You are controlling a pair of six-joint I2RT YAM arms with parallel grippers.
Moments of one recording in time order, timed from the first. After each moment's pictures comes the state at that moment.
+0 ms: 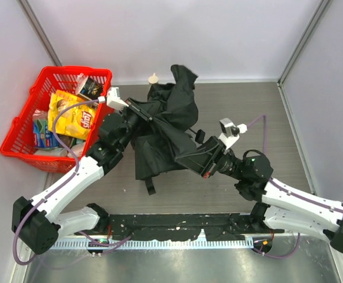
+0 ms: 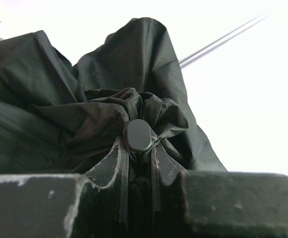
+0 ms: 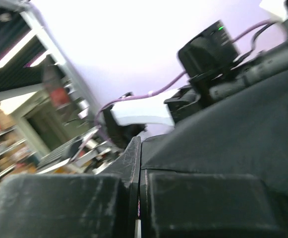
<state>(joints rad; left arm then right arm) -0.60 1.12 0.92 0.25 -0.20 -0.90 0.99 0.85 0.58 0.83 -0.30 0.86</state>
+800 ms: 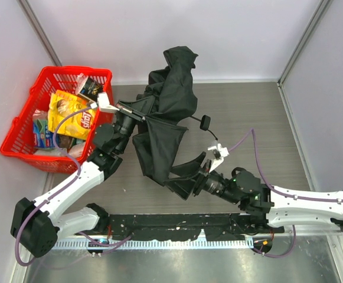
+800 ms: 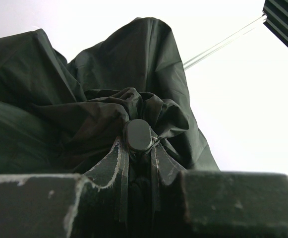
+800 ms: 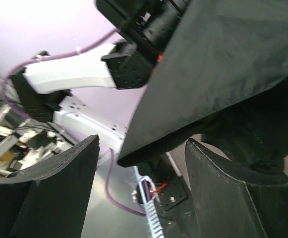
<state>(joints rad) -0.59 1.08 0.77 0.65 -0.19 -1.02 1.37 0.79 0.58 0.47 0.19 0.59</state>
